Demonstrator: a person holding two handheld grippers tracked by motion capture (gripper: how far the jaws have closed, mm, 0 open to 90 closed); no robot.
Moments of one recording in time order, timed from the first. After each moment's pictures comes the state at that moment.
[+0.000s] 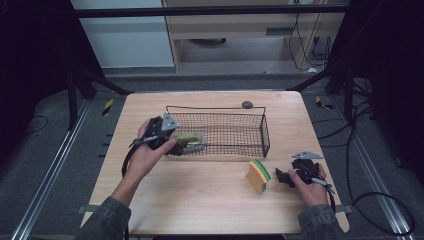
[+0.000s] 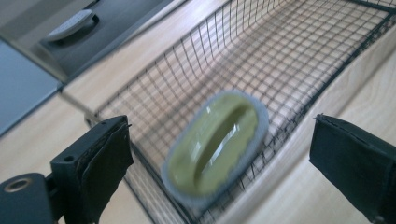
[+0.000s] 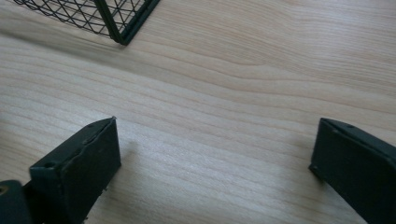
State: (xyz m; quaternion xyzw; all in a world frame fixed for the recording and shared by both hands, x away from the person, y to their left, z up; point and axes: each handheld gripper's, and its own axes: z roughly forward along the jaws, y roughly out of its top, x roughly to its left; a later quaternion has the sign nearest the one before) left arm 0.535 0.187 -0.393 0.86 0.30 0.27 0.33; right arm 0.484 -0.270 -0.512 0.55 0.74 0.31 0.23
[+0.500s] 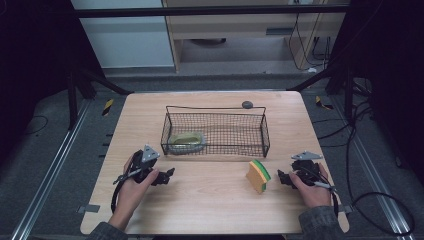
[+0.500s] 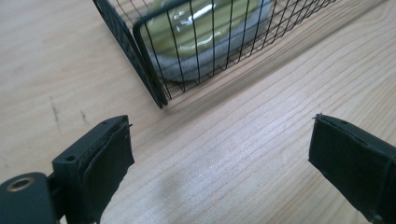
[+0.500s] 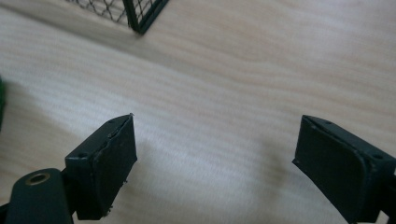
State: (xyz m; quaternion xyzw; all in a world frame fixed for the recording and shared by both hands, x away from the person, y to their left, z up) left arm 0.487 0.232 -0.470 0.83 0.40 0.21 0.34; right arm 0.472 -0.265 -0.496 0.53 0.76 0.28 0.24
